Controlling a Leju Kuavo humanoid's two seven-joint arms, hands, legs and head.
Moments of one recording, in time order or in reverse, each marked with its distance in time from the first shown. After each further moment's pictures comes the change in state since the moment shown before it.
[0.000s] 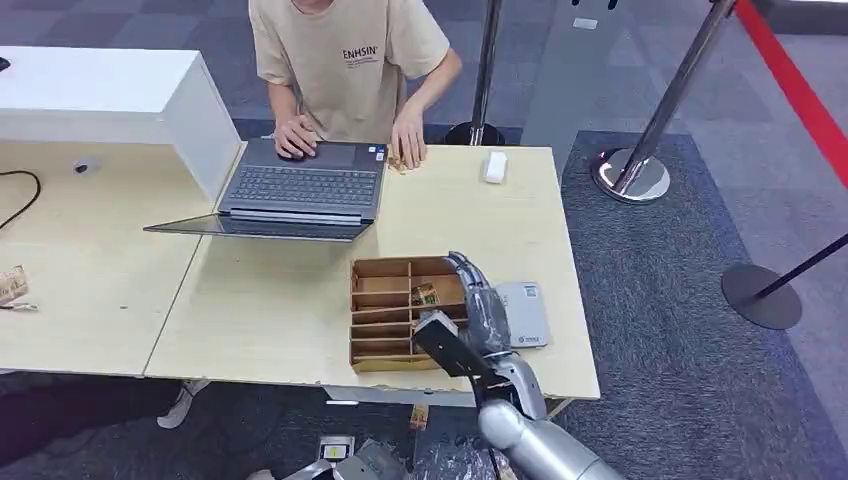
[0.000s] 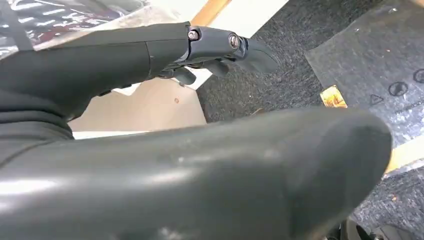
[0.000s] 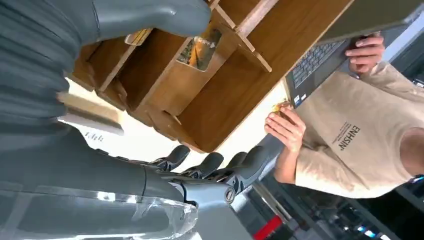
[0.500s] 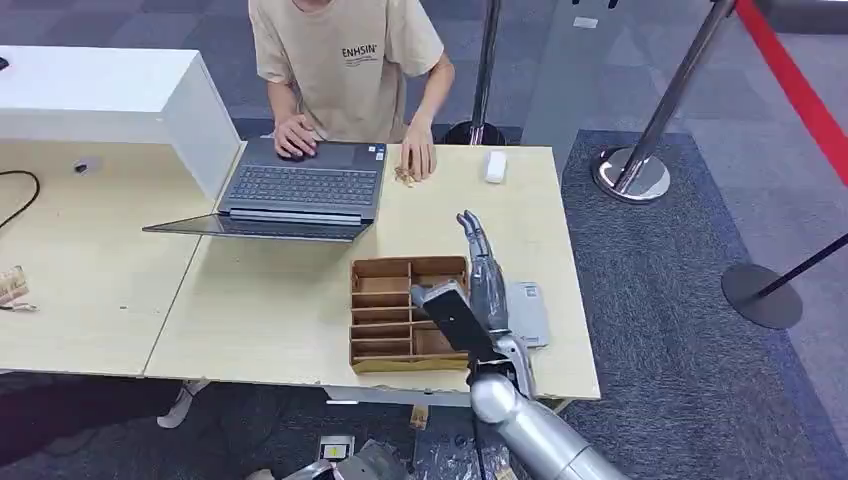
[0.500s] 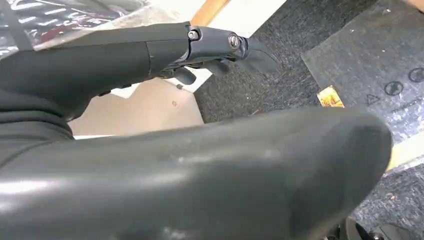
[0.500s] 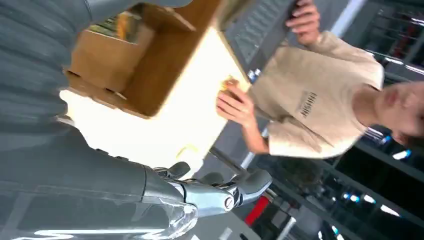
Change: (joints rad) left arm -0.001 0.000 -0.002 0.000 -0.017 -0.004 -0.017; right arm -0.026 0.072 -0.114 -0.059 -0.059 -0.003 -0.091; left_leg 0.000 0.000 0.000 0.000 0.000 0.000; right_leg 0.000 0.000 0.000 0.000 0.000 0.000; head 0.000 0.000
